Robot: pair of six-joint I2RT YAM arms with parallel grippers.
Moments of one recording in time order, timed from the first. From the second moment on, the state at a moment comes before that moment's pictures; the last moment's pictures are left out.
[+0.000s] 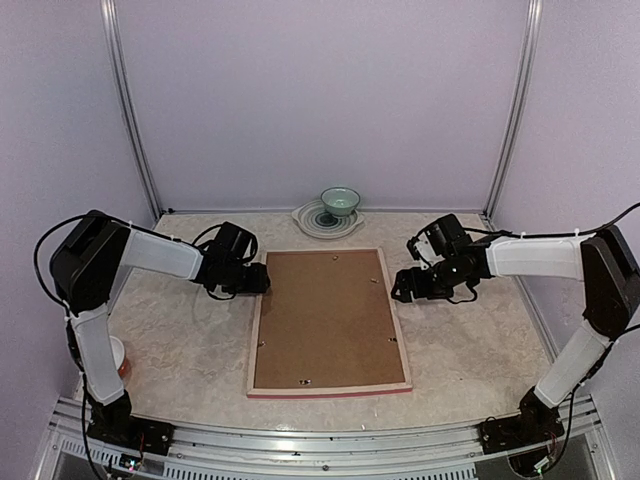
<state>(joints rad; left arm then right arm) -0.53 1.93 1.09 -0.03 -0.06 -0.42 0.51 1.62 0.99 -0.34 -0.11 0.32</state>
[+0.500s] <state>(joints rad) -0.54 1.94 1.09 -0.05 -0.07 -0.43 0.49 1.61 0.97 -0.32 -0.12 0.31</state>
